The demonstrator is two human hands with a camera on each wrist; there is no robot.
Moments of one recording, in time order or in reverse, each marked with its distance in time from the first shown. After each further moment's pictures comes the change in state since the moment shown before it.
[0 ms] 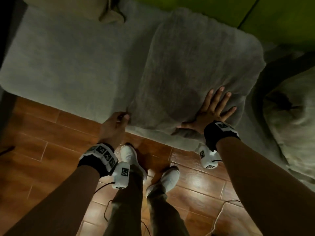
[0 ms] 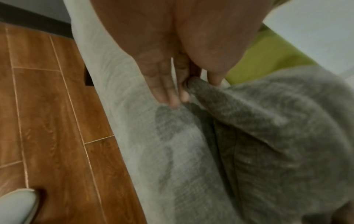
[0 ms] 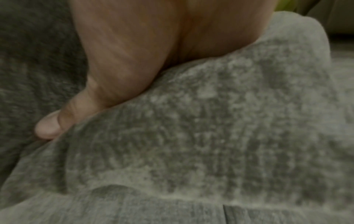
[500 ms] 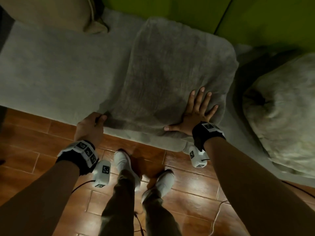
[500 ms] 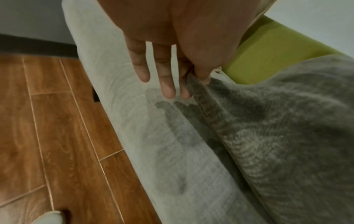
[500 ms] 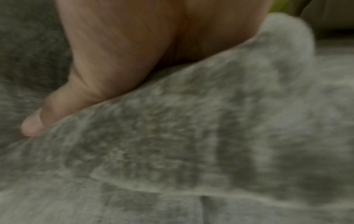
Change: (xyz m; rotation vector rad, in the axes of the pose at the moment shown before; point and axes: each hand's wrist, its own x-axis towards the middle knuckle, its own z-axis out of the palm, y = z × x) left_hand 0.022 -0.007 -0.021 0.172 0.070 -0.037; right_hand 0.000 0.023 0.002 0.008 0.028 -0.130
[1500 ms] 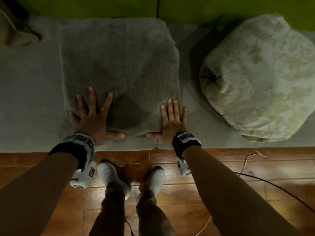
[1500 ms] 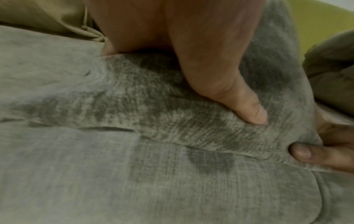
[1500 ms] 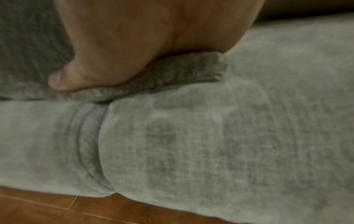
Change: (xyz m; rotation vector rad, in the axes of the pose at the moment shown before) left_hand -0.019 0.138 0.067 0.678 -0.355 0.511; right_hand -0.002 0.090 0.075 -0.053 0.064 -0.062
